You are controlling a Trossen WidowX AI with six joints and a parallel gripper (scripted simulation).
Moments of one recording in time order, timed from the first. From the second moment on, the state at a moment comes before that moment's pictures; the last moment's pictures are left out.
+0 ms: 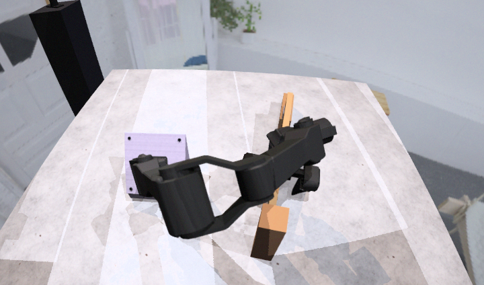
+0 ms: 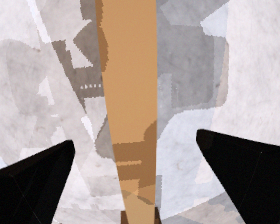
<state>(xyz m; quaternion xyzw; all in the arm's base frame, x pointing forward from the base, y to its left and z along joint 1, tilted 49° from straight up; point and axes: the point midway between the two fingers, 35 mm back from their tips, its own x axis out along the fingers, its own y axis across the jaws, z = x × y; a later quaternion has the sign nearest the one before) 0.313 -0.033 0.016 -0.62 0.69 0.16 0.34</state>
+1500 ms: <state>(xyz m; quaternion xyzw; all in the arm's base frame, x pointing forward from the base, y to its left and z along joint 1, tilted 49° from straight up) 0.310 -0.045 0.007 -0.62 0.69 0.16 0.33</state>
